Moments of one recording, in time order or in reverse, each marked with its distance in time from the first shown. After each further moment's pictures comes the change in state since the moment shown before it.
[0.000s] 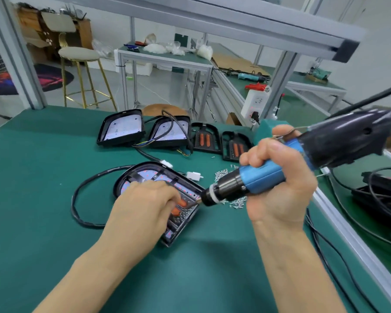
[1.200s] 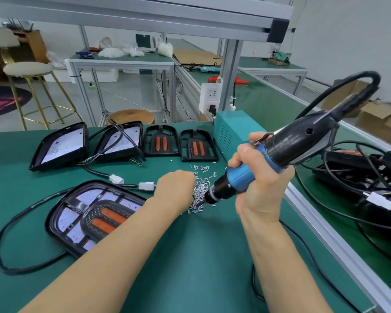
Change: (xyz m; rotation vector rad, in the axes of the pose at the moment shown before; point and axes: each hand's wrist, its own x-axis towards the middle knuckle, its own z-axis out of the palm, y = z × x) left_hand 0.127 0.066 0.124 0.350 -0.451 -0.007; right_hand 0.036 -0.014 -0.077 -0.215 0.268 -0.138
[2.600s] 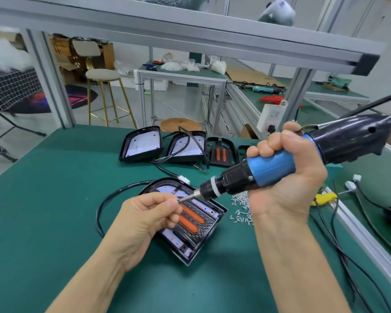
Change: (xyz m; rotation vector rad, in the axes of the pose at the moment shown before) left_hand -0.156 -0.123 -0.017 -1.941 0.303 -0.182; right_hand -0.049 -0.012 0.107 0.484 -0.193 0.297
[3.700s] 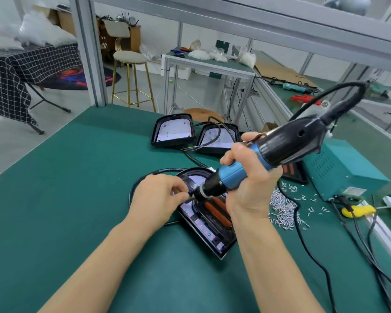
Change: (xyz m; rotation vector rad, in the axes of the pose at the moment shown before) left_hand 0.021 0.004 -0.042 1.225 0.228 0.239; right_hand -0.015 0.097 0.000 -0.362 -0.084 -0.044
